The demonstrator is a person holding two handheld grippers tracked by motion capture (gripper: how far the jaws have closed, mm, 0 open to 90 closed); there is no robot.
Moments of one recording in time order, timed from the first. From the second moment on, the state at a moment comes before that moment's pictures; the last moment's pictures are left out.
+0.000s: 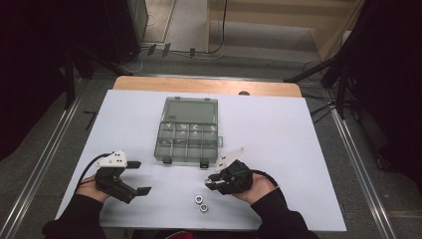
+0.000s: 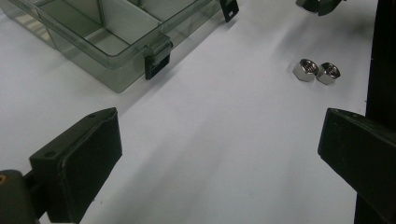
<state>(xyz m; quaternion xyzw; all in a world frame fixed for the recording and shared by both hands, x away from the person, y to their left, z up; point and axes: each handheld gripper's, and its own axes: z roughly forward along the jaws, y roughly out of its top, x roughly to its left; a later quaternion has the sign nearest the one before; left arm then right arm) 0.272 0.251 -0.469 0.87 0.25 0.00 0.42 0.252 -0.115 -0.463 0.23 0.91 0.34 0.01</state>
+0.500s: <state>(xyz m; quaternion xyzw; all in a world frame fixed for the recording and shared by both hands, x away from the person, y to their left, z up) 0.273 0.251 -0.470 0.88 0.25 0.00 0.41 0.282 -0.115 -0.446 0.27 0.89 0.38 0.02</state>
